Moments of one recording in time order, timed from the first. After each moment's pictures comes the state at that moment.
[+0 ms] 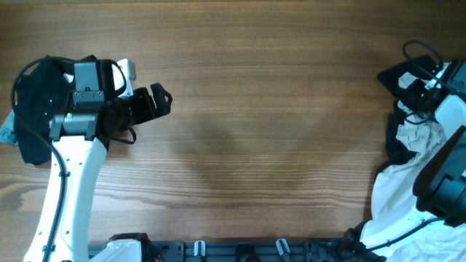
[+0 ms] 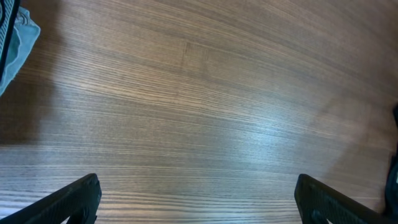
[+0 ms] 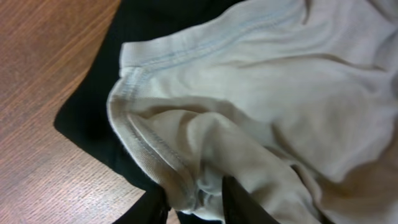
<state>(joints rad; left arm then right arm) 0.02 1.32 1.14 -0.85 0.29 -0.31 -0.54 1.91 1.22 -0.37 -0.10 0.20</state>
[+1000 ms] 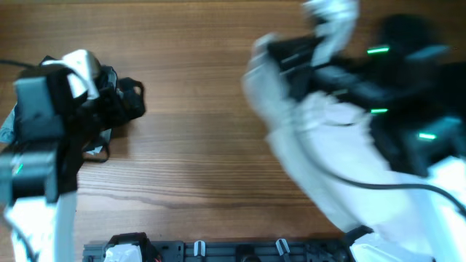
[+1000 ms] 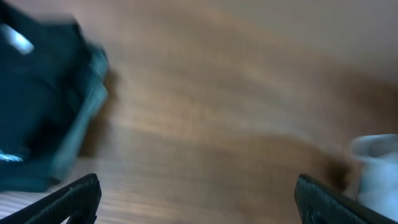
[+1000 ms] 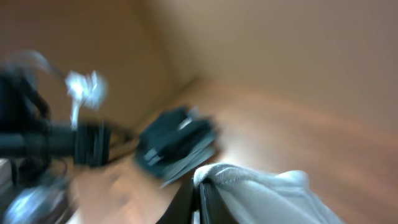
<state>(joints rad) 0.07 1.10 1.42 -1.06 0.18 -0.31 0.50 1.32 1.64 -0.65 -0.51 0.22</state>
